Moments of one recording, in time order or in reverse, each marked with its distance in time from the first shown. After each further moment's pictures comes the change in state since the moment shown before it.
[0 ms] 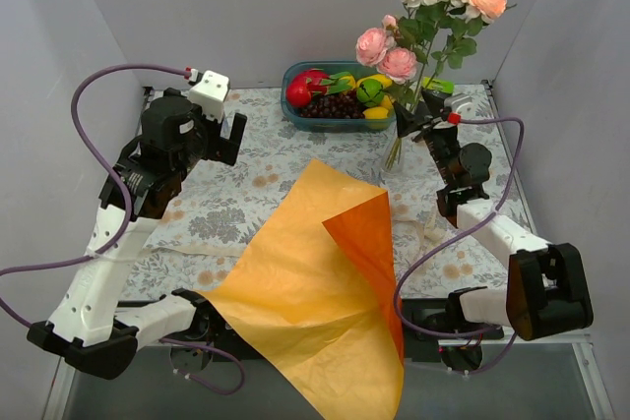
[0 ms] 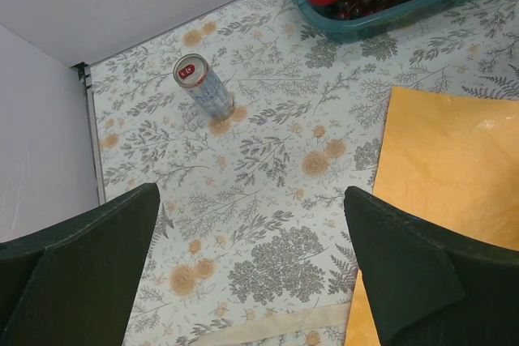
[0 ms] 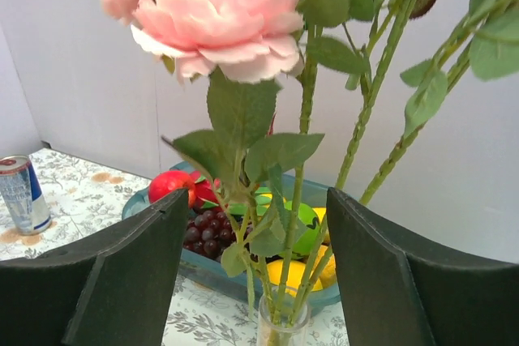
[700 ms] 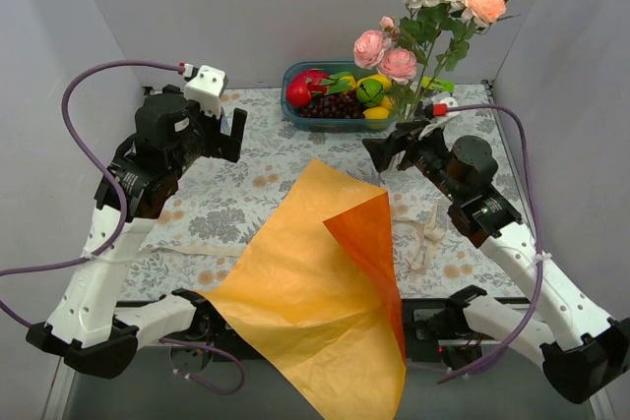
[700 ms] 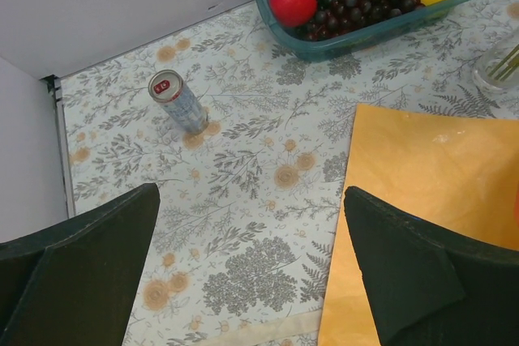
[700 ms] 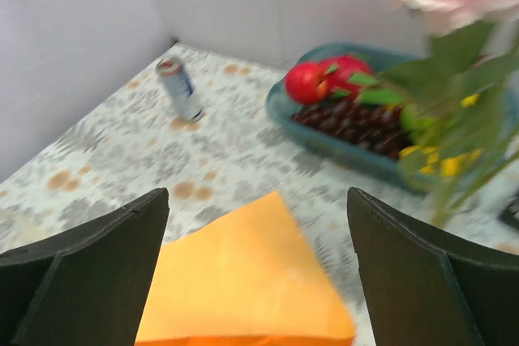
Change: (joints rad) left arm 0.000 0.001 0.039 -0.002 0.060 -0.050; right arm 0.220 -0.405 0.192 -0.924 0.048 0.109
